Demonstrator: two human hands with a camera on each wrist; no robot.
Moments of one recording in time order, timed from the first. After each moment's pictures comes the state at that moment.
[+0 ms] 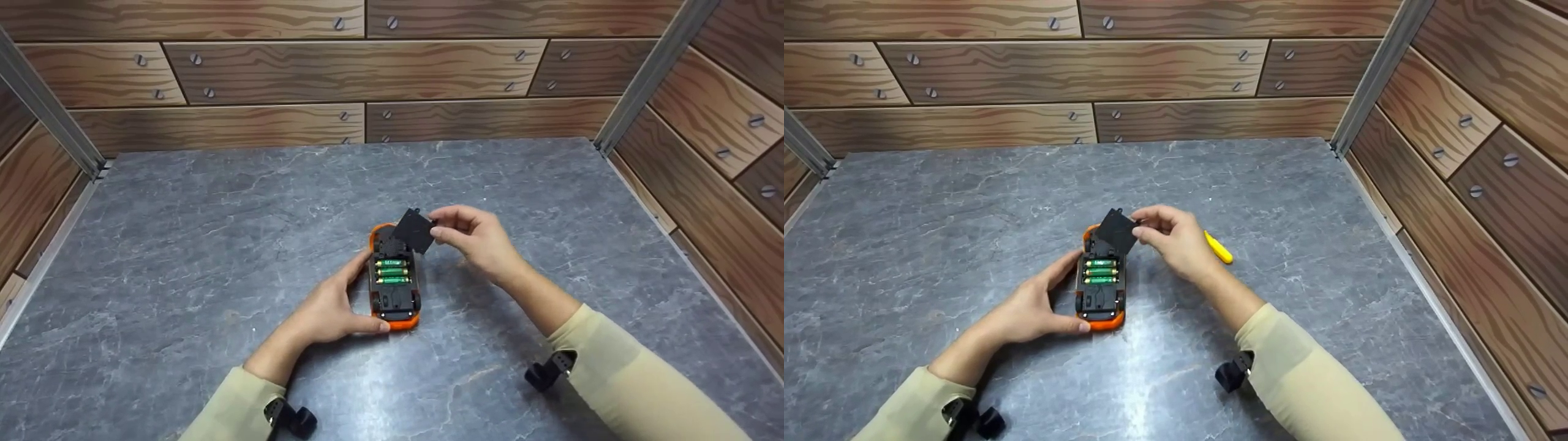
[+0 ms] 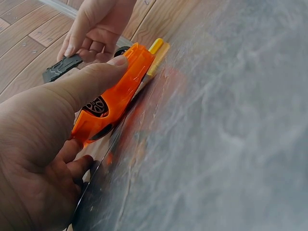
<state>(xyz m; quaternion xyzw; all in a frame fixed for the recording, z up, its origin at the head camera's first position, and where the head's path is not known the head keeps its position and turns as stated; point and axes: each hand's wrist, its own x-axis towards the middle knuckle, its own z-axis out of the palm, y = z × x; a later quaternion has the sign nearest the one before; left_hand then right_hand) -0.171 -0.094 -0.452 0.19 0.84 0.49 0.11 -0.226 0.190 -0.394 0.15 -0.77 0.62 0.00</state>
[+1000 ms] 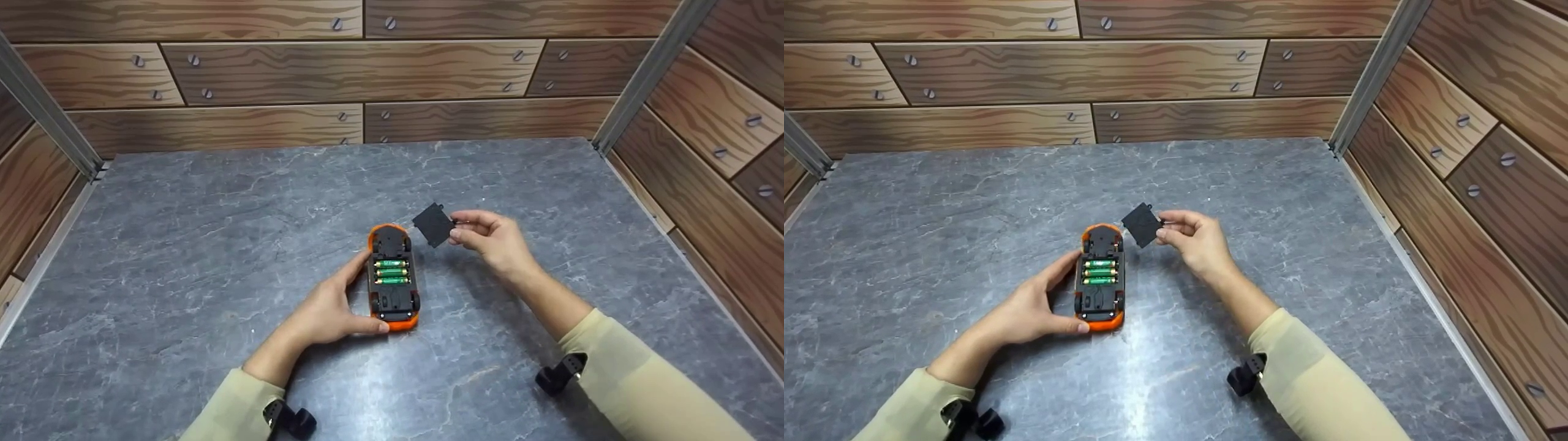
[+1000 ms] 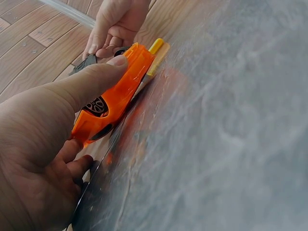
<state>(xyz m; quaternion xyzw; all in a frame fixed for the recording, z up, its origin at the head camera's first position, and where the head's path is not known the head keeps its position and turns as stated) -0.171 -0.094 -0.453 0.20 0.83 0.50 0.10 -0.233 0.216 -0.408 0.05 -0.75 0.66 -0.01</state>
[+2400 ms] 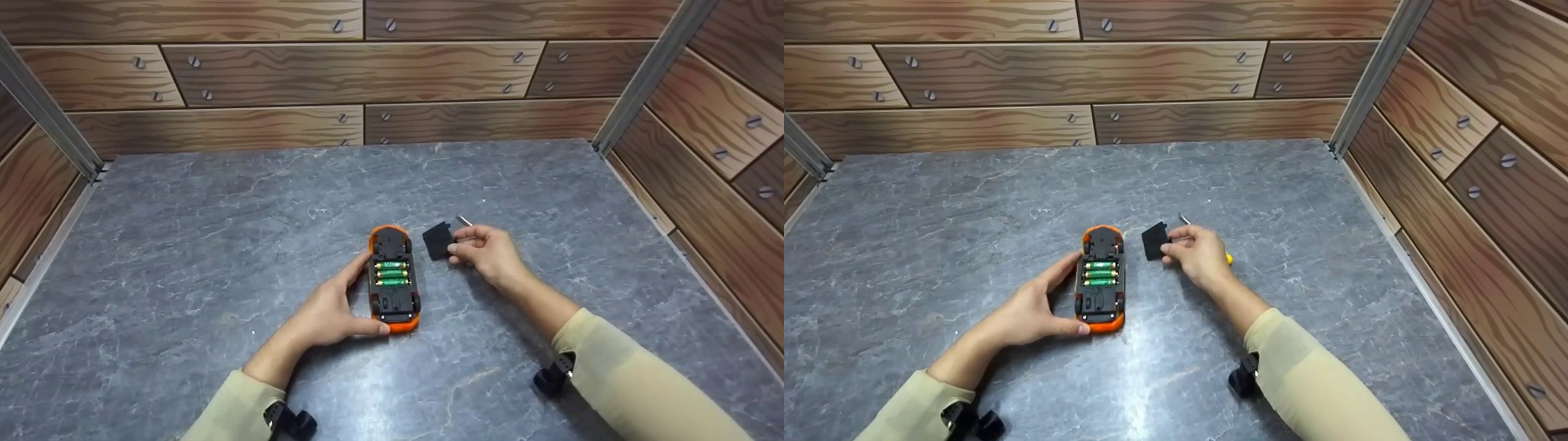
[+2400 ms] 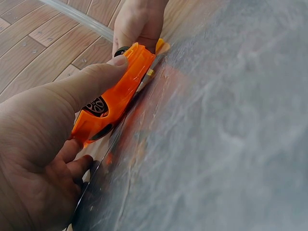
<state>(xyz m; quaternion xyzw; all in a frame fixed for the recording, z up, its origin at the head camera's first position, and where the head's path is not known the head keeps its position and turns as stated) -0.170 -0.094 -0.452 0.19 0.84 0.50 0.10 -0.240 0.219 -0.434 -0.03 -0.80 0.60 -0.06</state>
